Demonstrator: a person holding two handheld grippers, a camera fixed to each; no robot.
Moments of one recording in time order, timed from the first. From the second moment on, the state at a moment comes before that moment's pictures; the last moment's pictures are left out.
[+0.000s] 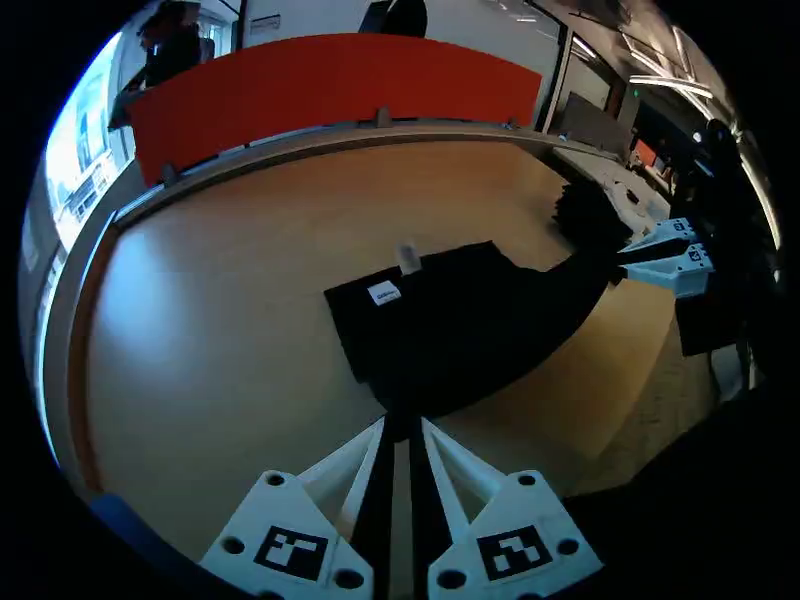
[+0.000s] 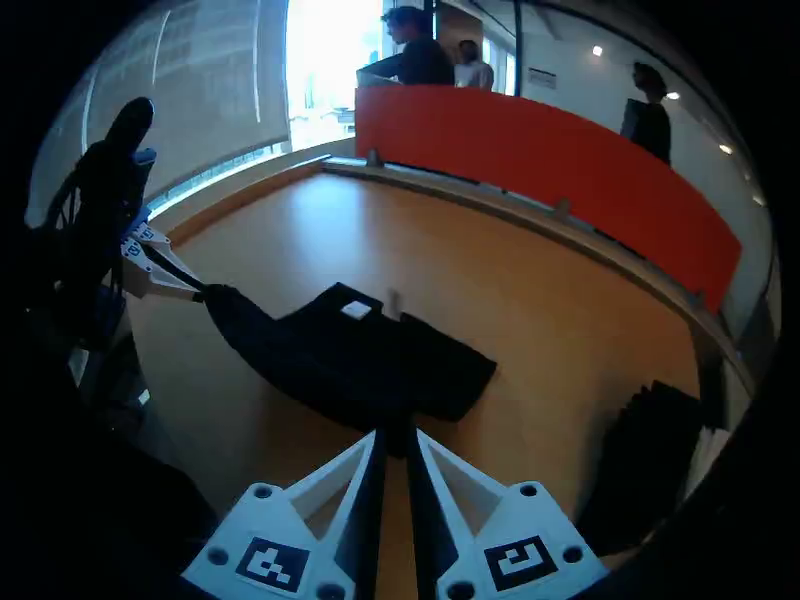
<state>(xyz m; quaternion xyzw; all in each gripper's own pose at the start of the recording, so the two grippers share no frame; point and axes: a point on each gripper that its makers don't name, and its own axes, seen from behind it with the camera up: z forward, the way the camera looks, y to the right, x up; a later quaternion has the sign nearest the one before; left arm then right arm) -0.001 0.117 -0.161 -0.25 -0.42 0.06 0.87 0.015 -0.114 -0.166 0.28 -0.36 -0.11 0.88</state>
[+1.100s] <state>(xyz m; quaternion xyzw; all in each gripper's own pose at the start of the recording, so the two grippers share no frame) 0.010 0.126 -0.113 -0.24 -0.40 0.05 0.89 0.007 -0.105 -0.132 0.27 -0.37 -0.13 0.88</state>
